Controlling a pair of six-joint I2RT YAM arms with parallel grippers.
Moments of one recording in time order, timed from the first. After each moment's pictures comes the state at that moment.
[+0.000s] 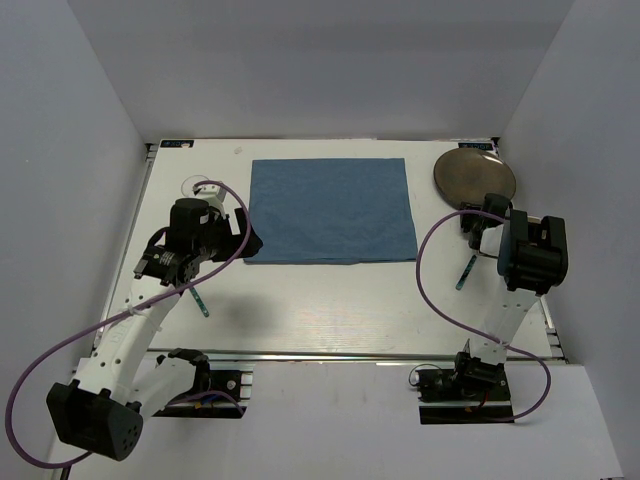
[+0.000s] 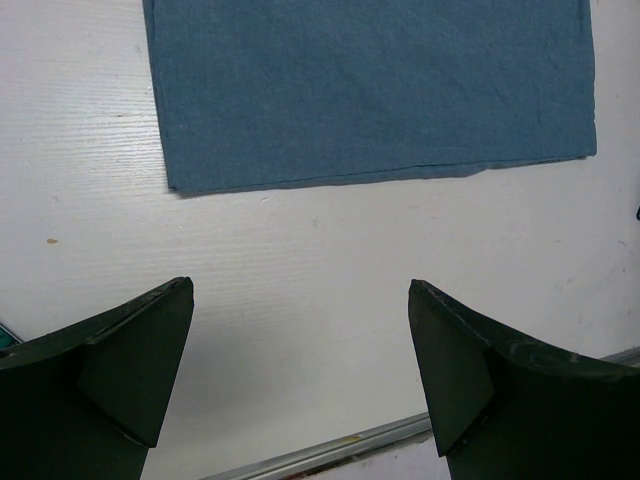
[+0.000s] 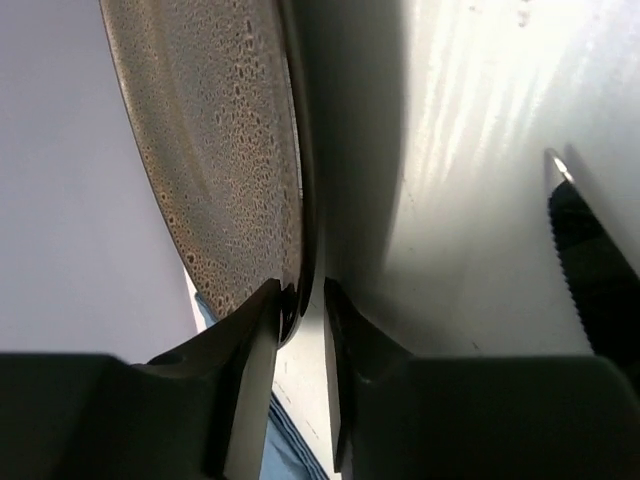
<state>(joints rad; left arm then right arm) -0.28 0.98 0.92 -0.60 0.12 -0.37 -0.20 2.00 0.88 0.58 0.06 1.41</state>
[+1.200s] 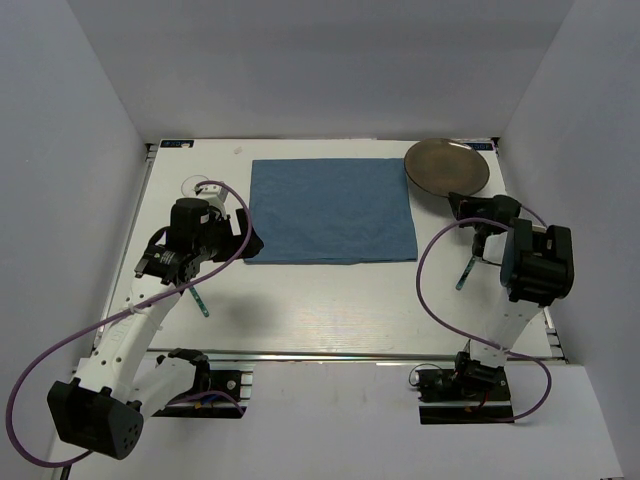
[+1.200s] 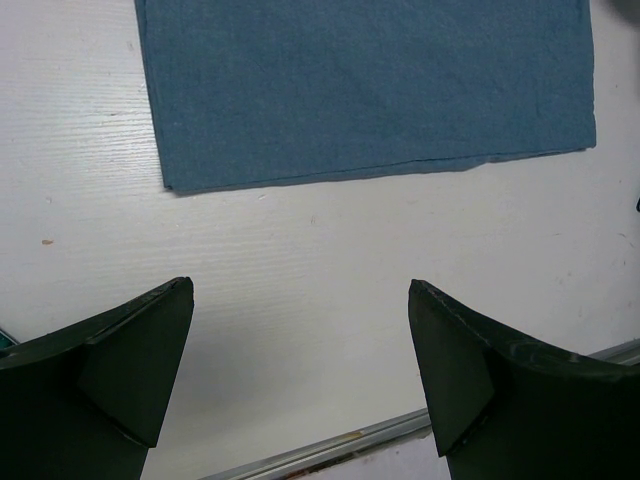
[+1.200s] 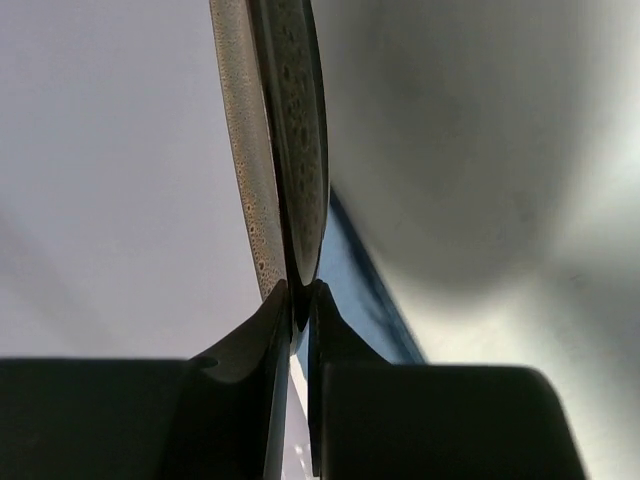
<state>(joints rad) -0.27 0.98 0.92 -0.60 0.14 -0.35 -0.22 1.91 0.78 0.79 -0.28 1.44</state>
